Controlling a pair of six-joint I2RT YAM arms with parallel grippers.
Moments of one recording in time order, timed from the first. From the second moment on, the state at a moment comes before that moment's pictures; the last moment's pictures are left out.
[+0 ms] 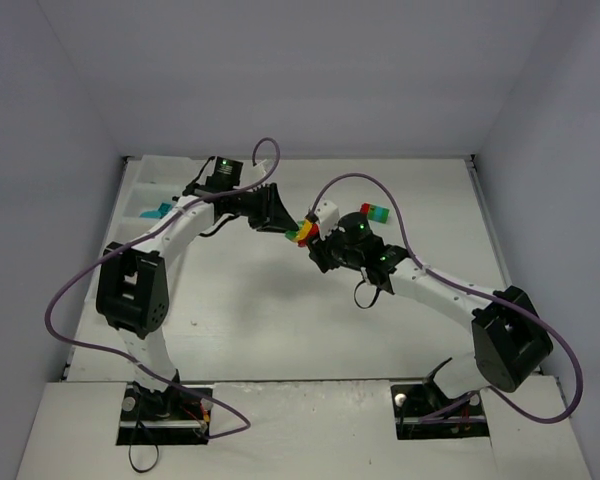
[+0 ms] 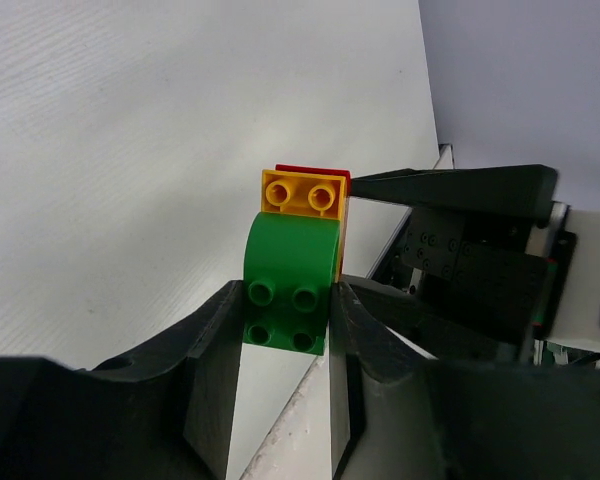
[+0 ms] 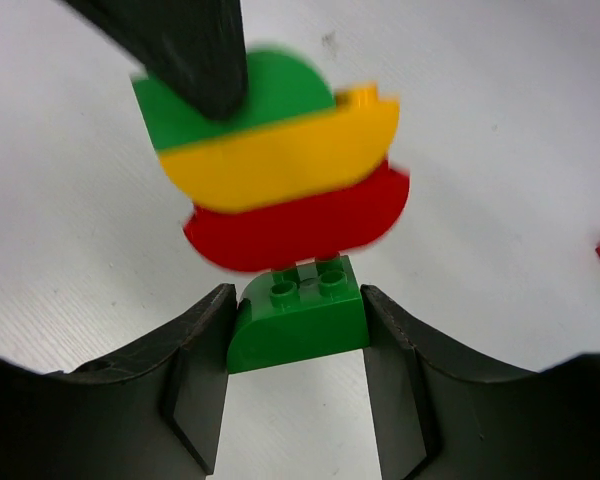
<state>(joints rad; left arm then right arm) -0.34 1.81 1.48 -0.46 0.87 -0.46 0.65 1.44 0.88 0.02 -0.09 -0.13</state>
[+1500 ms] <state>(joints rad) -0.25 1.74 1.38 -0.49 0.77 -0.44 0.65 1.62 0.95 -0.11 -0.09 -0.09</state>
